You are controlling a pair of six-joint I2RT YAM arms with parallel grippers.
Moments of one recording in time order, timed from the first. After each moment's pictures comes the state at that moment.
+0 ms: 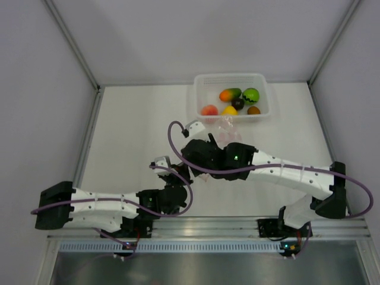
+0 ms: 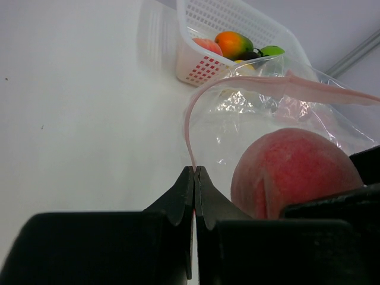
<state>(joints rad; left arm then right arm) -1.42 1.08 0.49 0.32 -1.29 -0.81 1.28 1.48 1.51 -0.94 0.59 0.47</state>
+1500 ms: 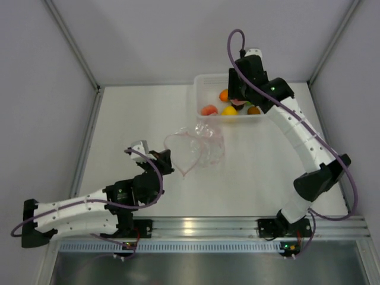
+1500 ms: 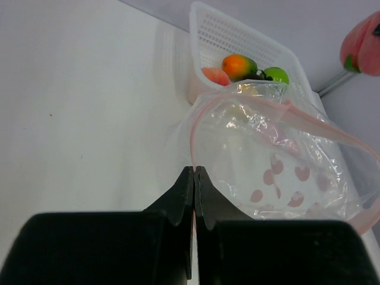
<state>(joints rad) -1.30 0.77 0.61 -0.11 -1.16 -0.80 0.57 1.63 1.95 -0.94 0.44 0.33</state>
